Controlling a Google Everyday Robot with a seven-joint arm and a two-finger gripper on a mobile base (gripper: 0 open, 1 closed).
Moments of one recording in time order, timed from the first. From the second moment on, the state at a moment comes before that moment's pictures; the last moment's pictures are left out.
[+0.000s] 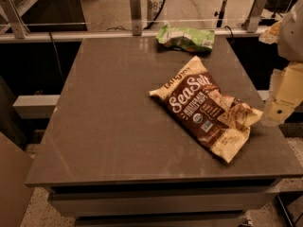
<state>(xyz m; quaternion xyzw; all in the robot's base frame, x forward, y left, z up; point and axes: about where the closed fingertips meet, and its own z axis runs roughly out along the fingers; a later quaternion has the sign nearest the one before) 0.438 -0.217 0.976 -0.60 0.78 -0.03 0.16</state>
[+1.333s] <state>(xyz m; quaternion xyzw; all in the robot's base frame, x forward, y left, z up) 0.552 -0.245 0.947 -0.63 0.75 -0.02 0.21</state>
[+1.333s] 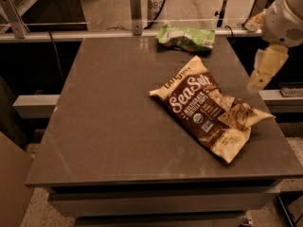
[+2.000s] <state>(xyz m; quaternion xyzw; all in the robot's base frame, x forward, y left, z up) 0.584 -0.251 0.928 -0.61 0.77 -0.02 0.21</state>
